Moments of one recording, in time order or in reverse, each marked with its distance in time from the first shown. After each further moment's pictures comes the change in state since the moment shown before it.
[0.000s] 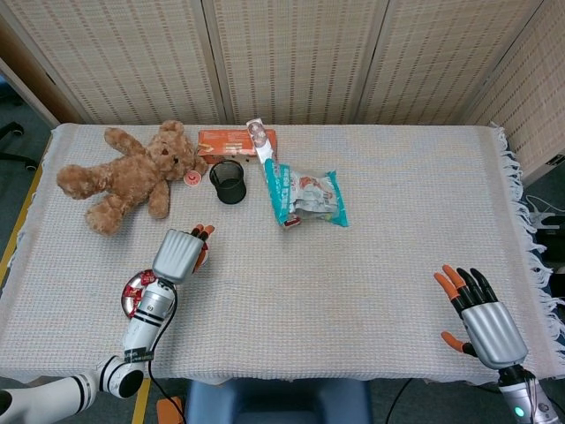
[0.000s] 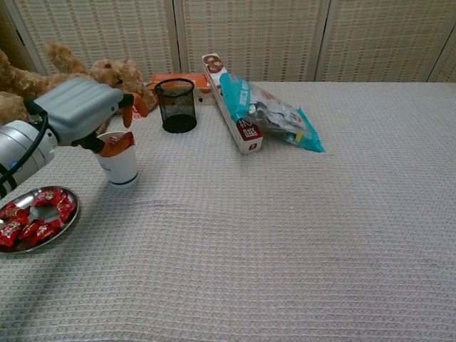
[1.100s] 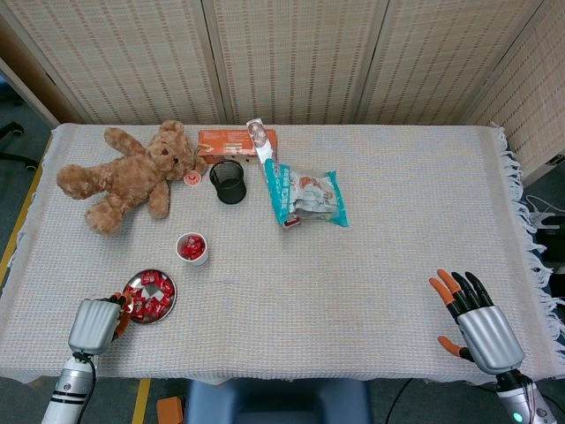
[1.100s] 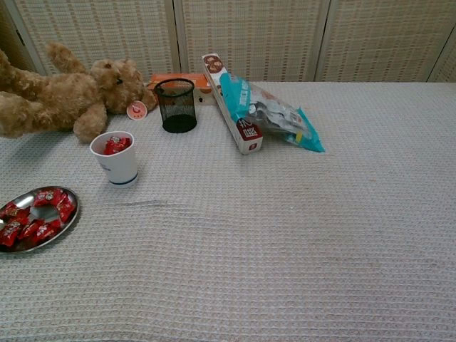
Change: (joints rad) left arm 0.423 0.143 0.246 0.066 0.179 0.285 -0.265; right arm -0.006 -0.005 -0.015 0.002 -0.039 0.015 -0.011
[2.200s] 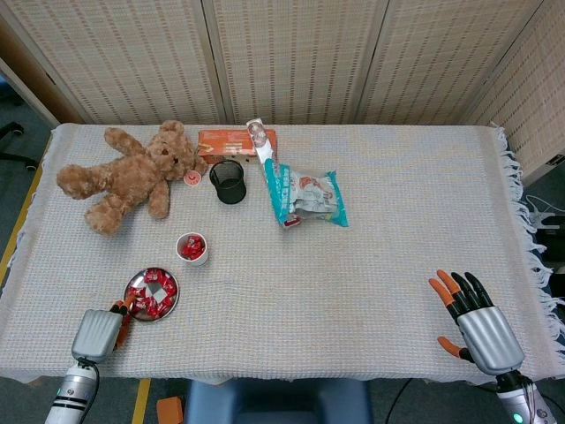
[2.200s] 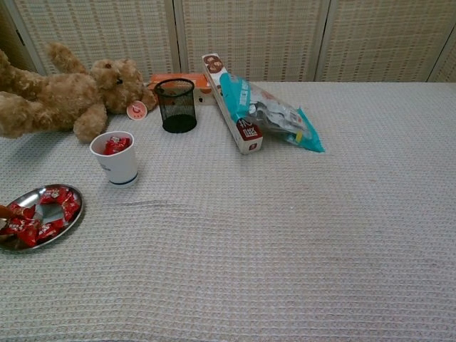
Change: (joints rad) left arm 0.020 -0.029 0.050 0.059 -0.058 -0.090 0.030; right arm -0.002 0.000 -0.002 0.001 -0.007 0.005 0.000
